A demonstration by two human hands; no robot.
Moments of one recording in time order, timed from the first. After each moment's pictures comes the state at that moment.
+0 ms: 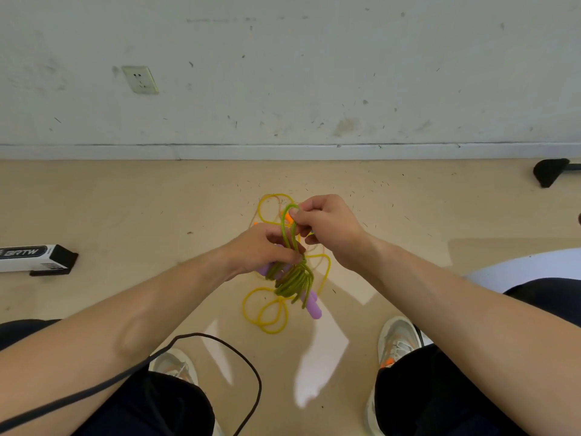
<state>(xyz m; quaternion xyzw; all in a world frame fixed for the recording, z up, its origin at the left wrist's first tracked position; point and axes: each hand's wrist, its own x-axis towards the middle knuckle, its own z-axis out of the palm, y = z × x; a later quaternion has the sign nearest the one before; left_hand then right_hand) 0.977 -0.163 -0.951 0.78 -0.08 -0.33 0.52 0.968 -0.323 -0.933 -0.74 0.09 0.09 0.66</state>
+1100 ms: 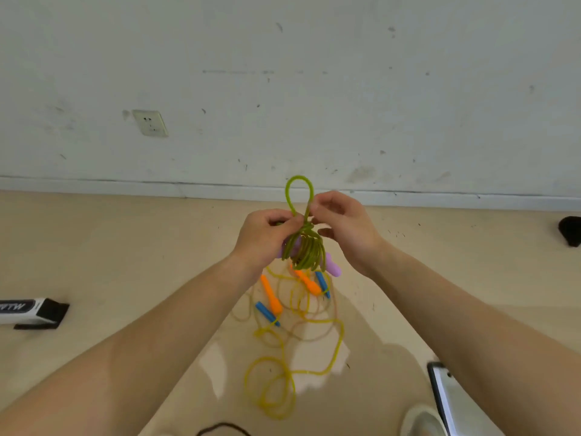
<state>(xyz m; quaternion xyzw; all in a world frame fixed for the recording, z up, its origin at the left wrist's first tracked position) 1.133 -0.181 -0.920 0.73 0.02 -0.10 0.68 1.121 -0.337 -0.904 -0.71 0.05 0.02 0.71</state>
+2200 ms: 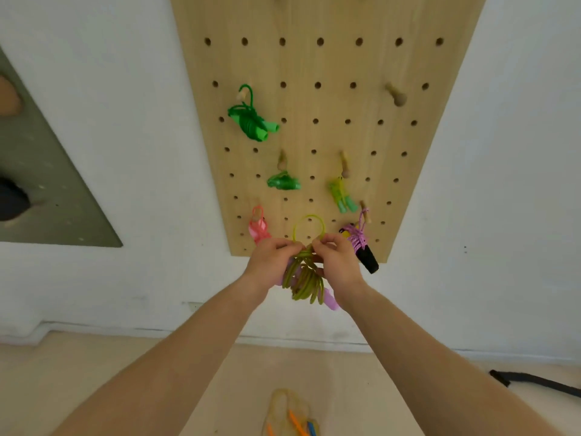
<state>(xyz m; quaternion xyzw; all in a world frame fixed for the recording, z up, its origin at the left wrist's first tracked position) 1.288 -0.205 -0.244 0.76 0.01 -0.09 0.64 1.267 -0.341 -0.246 -0.66 0.15 -0.05 0.73</state>
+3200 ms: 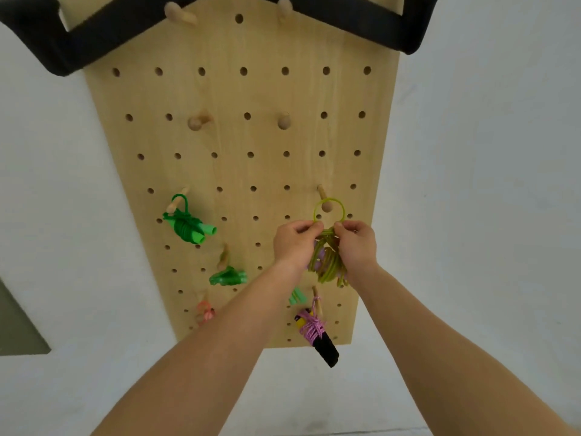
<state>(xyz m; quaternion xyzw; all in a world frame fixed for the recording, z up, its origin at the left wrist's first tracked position) 1.429 -0.398 -0.093 0.72 -0.07 0.05 0.69 1.402 -0.507 -0.093 -0.67 0.18 -0.25 0.67</state>
